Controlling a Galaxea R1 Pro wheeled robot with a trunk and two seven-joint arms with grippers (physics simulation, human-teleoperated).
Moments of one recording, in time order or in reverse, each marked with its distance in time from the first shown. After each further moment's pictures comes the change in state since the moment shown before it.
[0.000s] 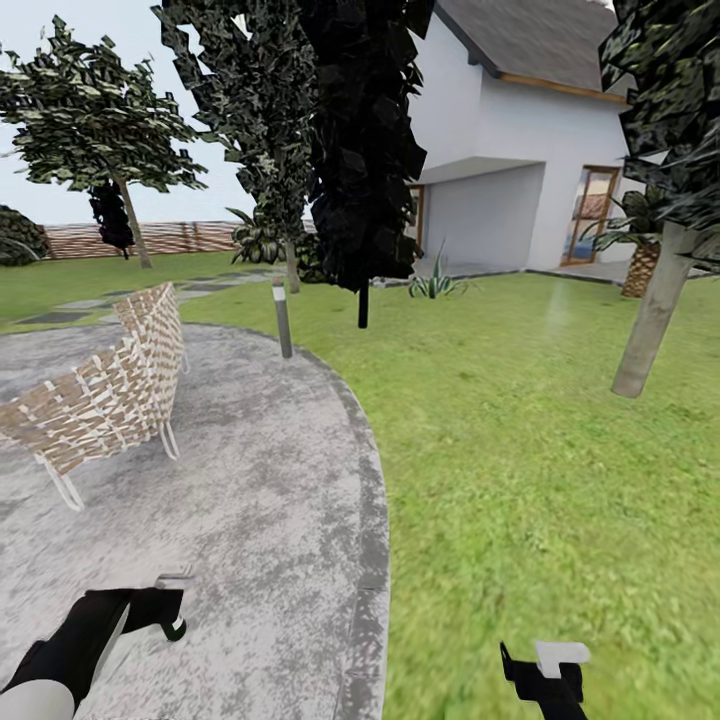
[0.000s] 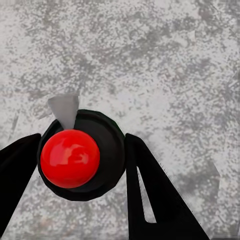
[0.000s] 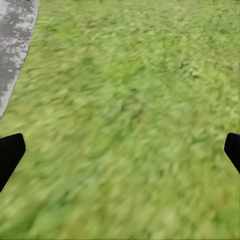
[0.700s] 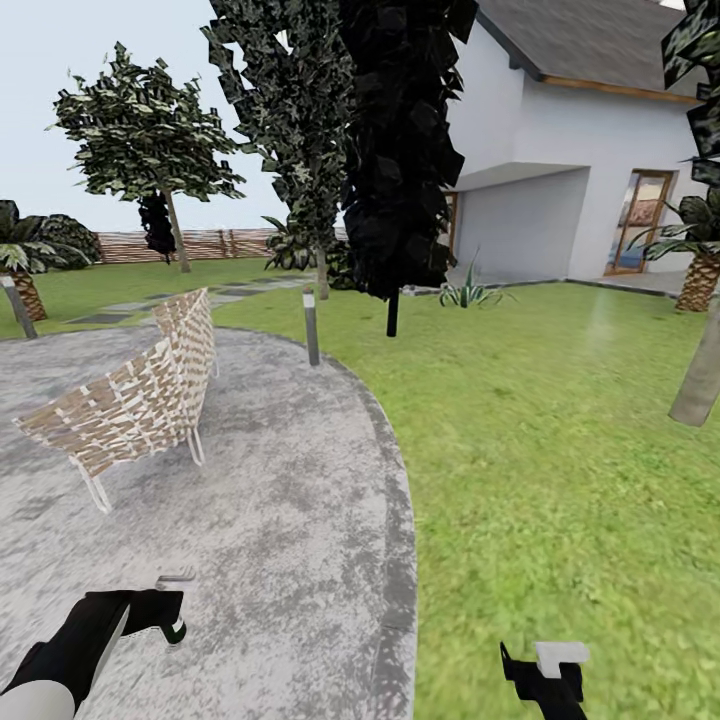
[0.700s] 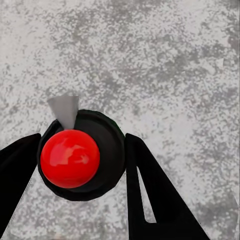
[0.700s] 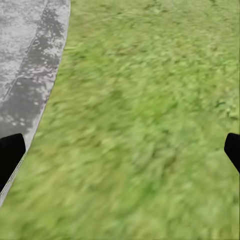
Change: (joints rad) left arm 0.000 0.000 0.002 0.009 0.000 -0.003 0.001; right arm 0.000 0.000 0.001 -0.001 0.000 0.000 0.001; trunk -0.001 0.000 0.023
